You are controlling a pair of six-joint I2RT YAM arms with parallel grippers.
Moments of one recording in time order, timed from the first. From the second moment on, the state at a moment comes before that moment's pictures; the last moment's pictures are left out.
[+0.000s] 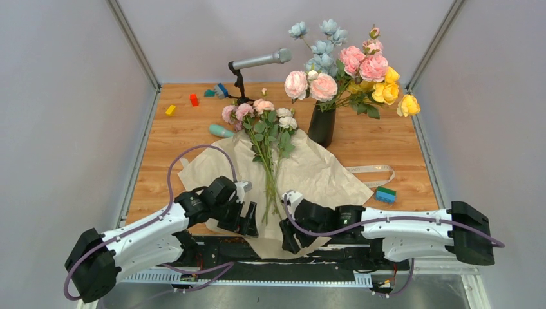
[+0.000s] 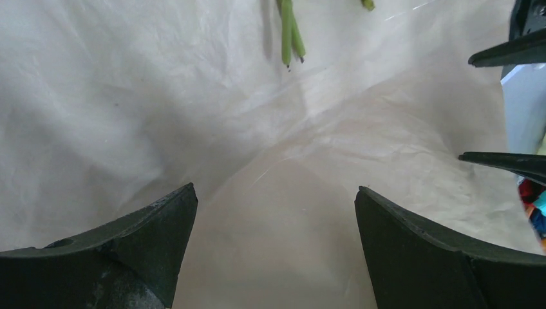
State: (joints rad) left arm -0.80 0.90 0.44 -0.55 0.39 -0.57; right arm 1.32 1.10 0.62 -0.35 0.02 0.67
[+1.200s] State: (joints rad) left arm -0.84 0.98 0.77 -0.70 0.18 -0.52; right arm 1.44 1.01 0.66 -0.50 0.12 0.76
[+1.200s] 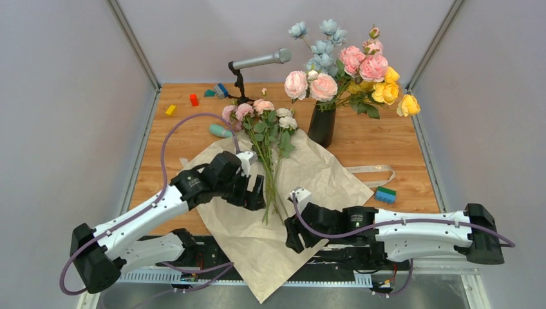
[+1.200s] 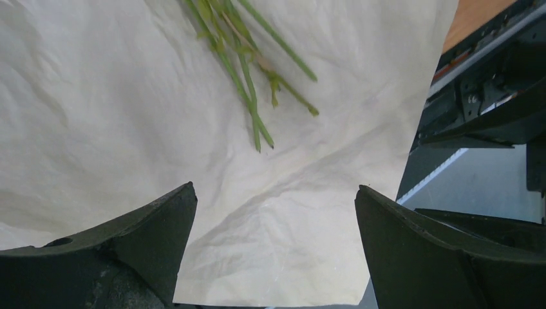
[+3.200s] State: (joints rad) left arm -0.48 1.21 1.04 -0.47 0.04 -0.26; right arm 0.98 1.70 0.95 -0.23 0.09 0.38
